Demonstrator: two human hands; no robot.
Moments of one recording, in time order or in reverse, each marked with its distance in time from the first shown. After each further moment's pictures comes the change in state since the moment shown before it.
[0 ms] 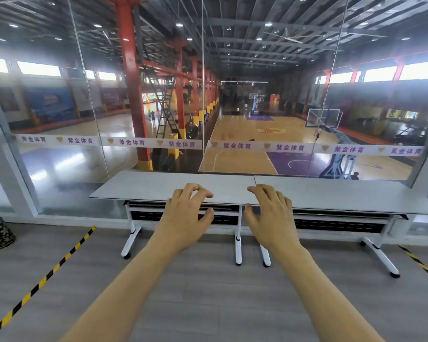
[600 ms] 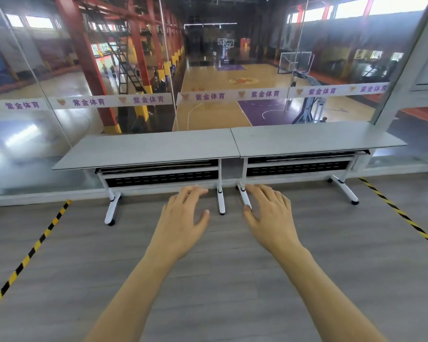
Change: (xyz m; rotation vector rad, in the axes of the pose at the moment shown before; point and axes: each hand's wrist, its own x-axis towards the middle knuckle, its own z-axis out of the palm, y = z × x) left_hand -0.074 -0.001 0.074 -0.174 -0.176 -0.029; right_hand -0.113 0.029 0.031 -0.028 -0.132 0.221
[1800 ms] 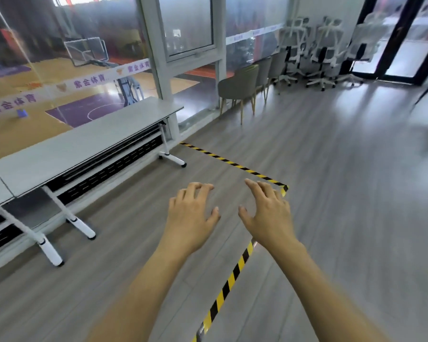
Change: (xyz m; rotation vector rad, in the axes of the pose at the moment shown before) left_hand -0.021 0.514 0.308 -0.114 -0.389 0.693; right_hand -0.269 0.394 -0.310 -0.363 0.249 0.809
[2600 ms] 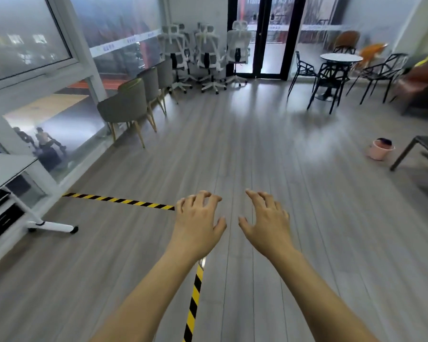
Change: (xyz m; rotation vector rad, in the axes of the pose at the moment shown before) left_hand 0.448 0.219 0.233 -0.058 -0.174 0.474; right_hand 0.319 0.340 -0.038 -0.155 0.068 0.497
